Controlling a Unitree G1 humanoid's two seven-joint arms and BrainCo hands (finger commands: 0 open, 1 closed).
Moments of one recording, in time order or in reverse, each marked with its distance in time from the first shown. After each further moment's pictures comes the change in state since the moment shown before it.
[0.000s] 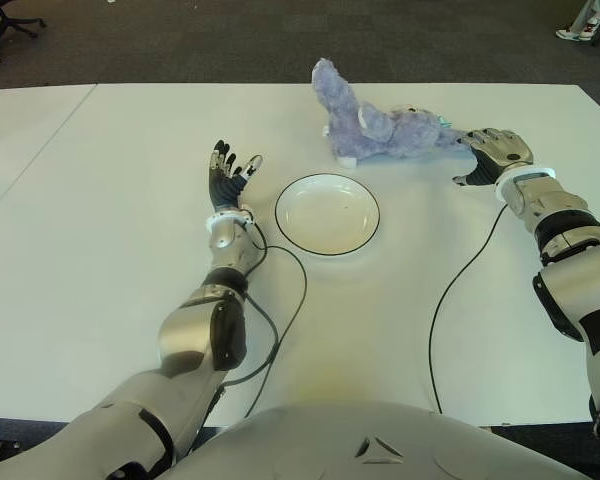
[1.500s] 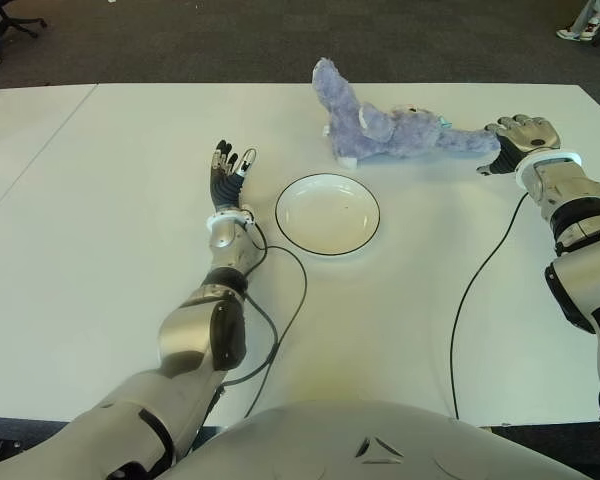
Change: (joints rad) left arm 0.000 0.002 0.000 0.000 -0.001 0.007 -0.014; right arm -0.080 -0.034 0.006 0.008 0.010 0.084 0.047
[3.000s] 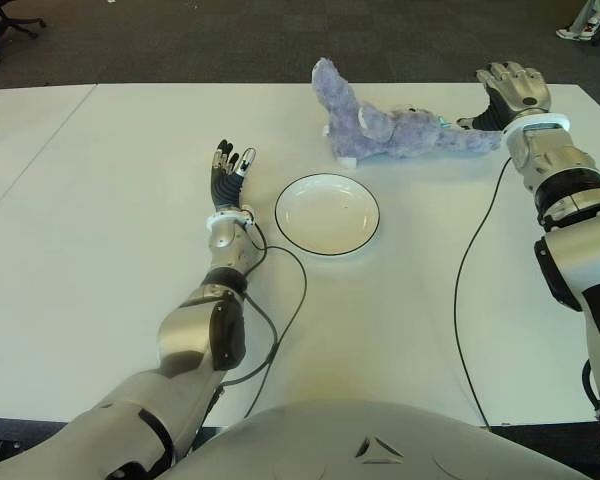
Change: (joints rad) left arm 0.000 0.003 -0.006 0.000 0.001 0.003 -0.014; right arm -0.096 0.106 -0.094 -0.012 0.032 0.002 -0.097
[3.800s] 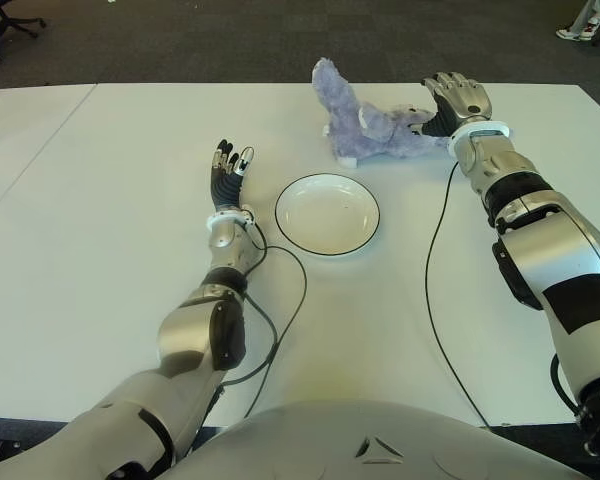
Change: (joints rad) left arm -0.001 -0.001 0.003 0.000 -0.001 0.000 0.000; right arm 0.008 0.156 -0.042 0.001 0.043 0.019 -0.001
